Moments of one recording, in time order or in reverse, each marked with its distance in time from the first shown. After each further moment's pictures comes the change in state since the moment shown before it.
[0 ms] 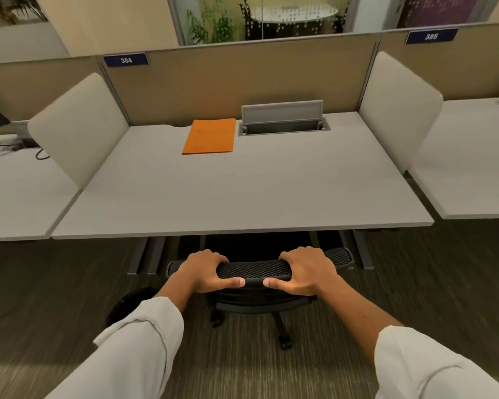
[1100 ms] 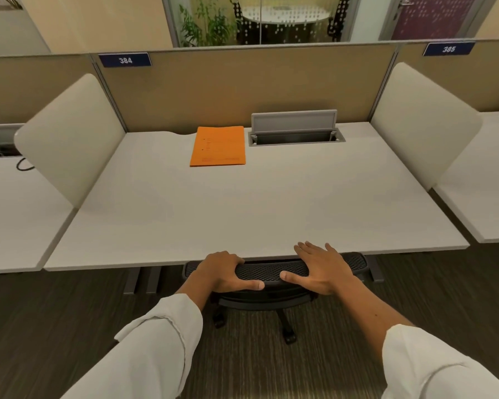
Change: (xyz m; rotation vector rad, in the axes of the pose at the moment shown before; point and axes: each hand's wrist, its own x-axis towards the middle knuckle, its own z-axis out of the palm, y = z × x) left_hand 0.082 -0.106 -0.037 0.000 -0.100 0.043; right_hand 0.128 -0.018 0.005 0.029 -0.324 0.204
